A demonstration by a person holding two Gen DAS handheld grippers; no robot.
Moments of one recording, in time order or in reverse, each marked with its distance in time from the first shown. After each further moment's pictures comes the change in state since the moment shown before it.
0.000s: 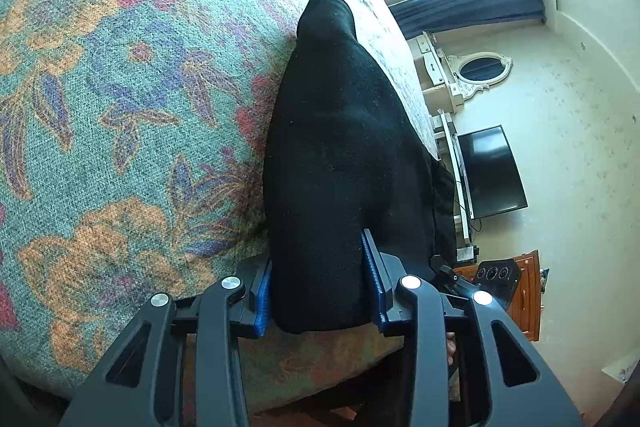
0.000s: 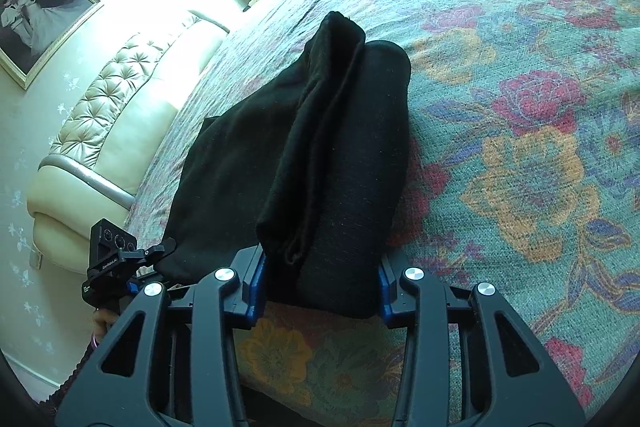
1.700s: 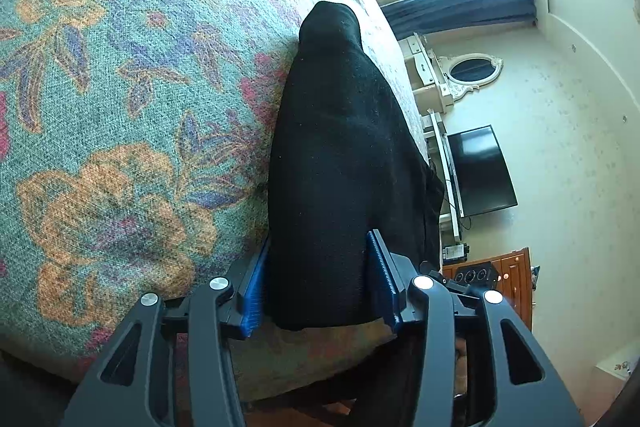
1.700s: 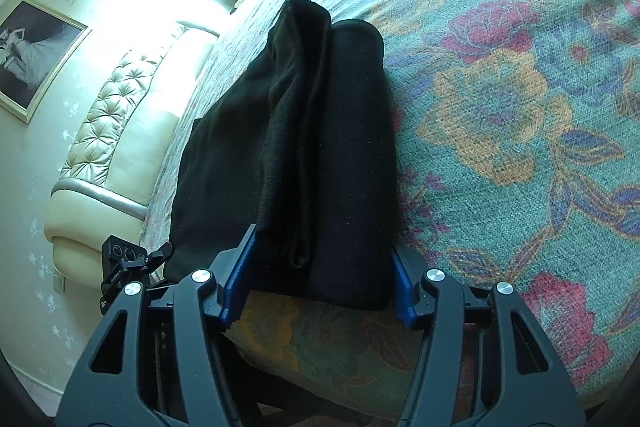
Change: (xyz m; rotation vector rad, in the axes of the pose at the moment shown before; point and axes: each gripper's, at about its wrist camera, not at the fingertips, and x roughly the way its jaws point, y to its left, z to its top) left arm -0.010 -0.004 -0.009 0.013 -0.008 -0.029; right arm -0.005 -0.033 -0.010 0.117 0.040 0.044
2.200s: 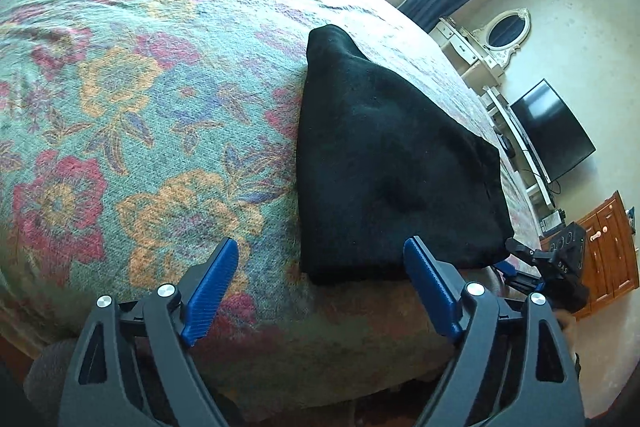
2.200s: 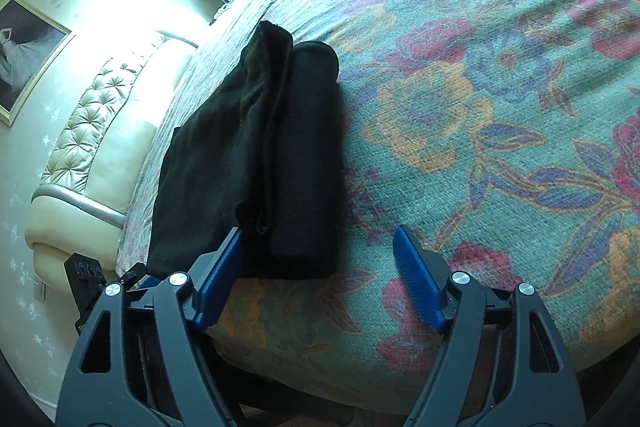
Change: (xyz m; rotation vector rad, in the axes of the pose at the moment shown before) left arm -0.012 -0.043 -0.033 0.274 -0.106 0.347; right arm -0.027 -0.011 -0.009 0.009 -0.050 -0.100
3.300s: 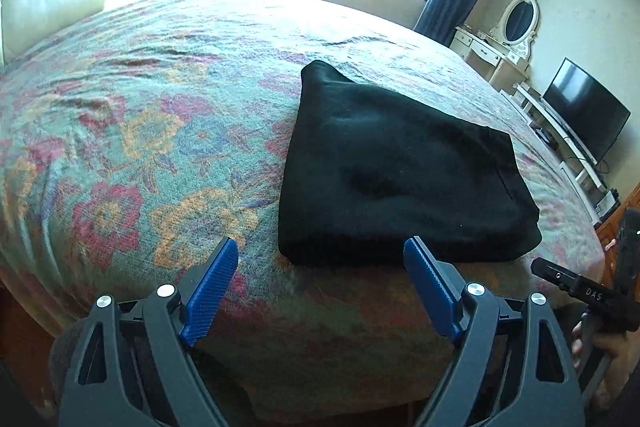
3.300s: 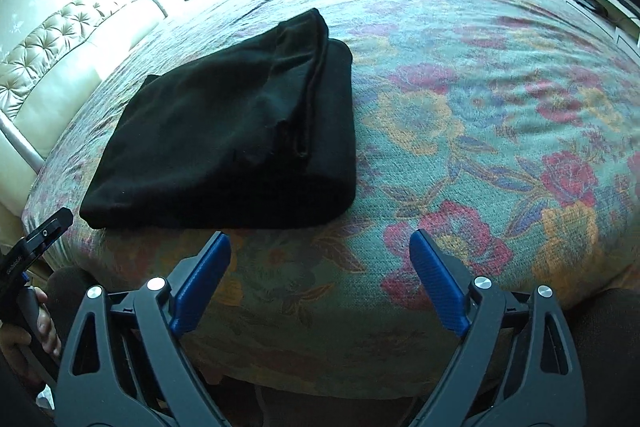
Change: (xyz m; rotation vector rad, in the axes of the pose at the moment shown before) left arm -0.020 -0.055 -0.029 0.176 -0.177 0.242; right arm -0.014 0.065 -0.049 -0.302 -0.106 -0.360
